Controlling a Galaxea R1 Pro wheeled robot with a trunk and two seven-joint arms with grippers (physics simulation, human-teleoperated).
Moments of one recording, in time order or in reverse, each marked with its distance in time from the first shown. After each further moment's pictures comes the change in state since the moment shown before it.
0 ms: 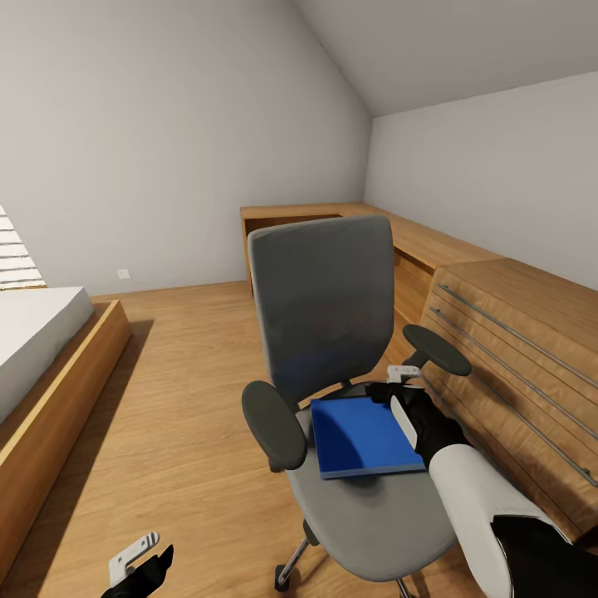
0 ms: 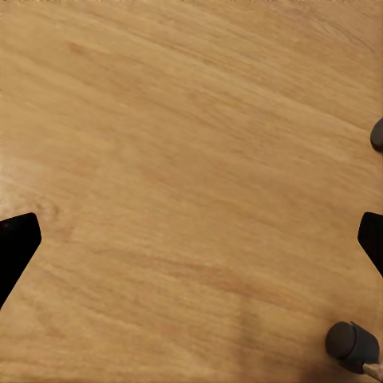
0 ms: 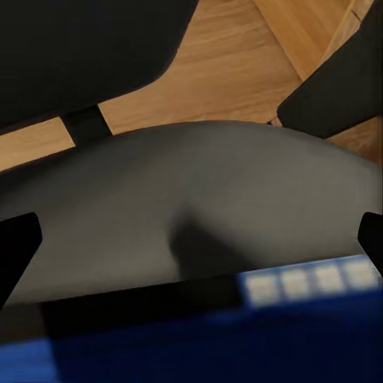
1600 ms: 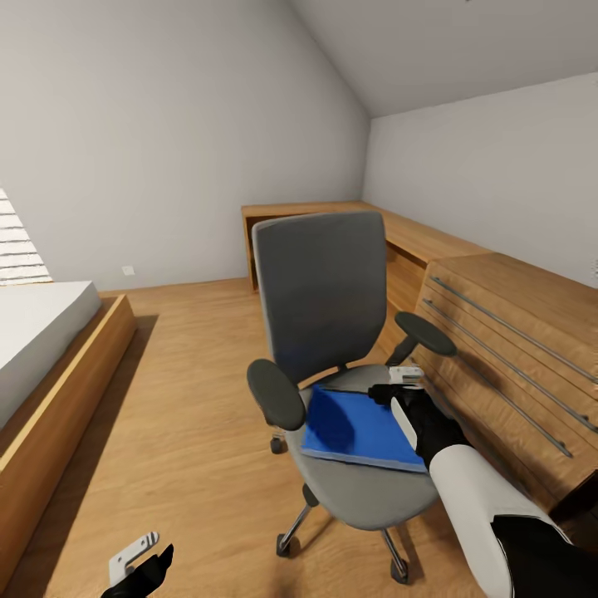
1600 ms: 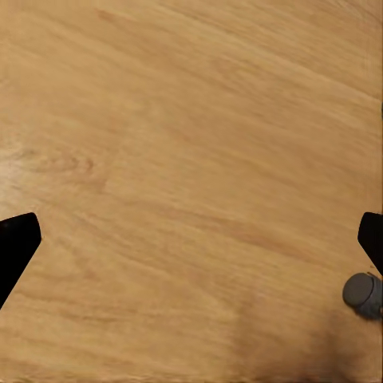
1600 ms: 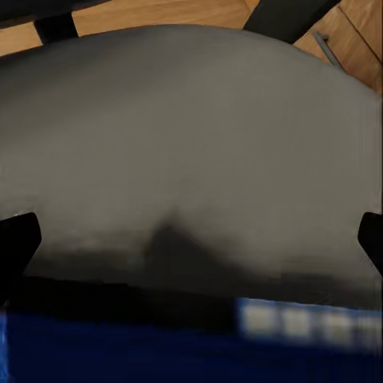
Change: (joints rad) left arm 0.000 0.000 0.002 -0.002 0.001 0.001 0.000; right arm 0.001 -0.002 -0.001 0.006 0.026 0.001 -0.026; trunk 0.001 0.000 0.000
